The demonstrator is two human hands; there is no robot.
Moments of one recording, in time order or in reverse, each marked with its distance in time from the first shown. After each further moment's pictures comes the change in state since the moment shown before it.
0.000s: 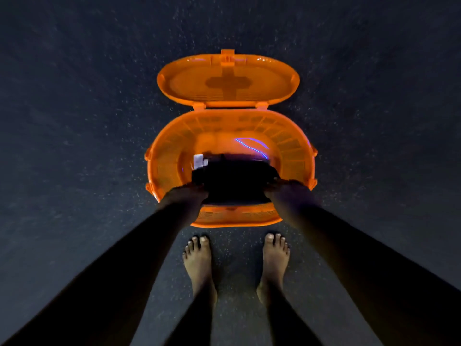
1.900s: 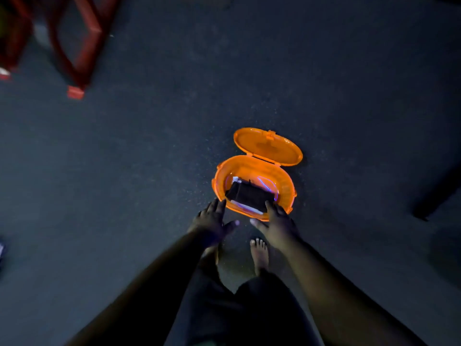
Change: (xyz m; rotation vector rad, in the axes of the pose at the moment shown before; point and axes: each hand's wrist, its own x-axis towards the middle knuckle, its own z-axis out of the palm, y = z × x) left_hand -0.373 0.243 -0.505 0.160 -0.294 0.274; right_hand -0.296 -0.116 -0.224 0.454 0.055 0.159
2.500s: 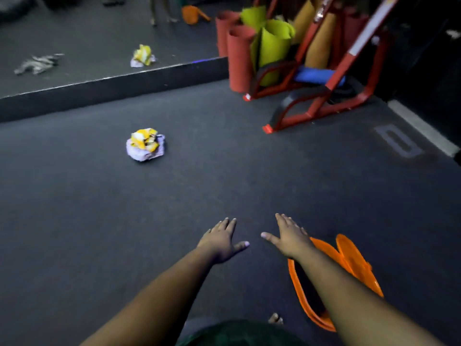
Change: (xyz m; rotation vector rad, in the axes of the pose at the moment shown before) left_hand -0.353 -0.089 0.088 -0.466 0.548 -0.502; right_hand -0.221 -0.196 0.018 -0.717 -0.070 -0.845
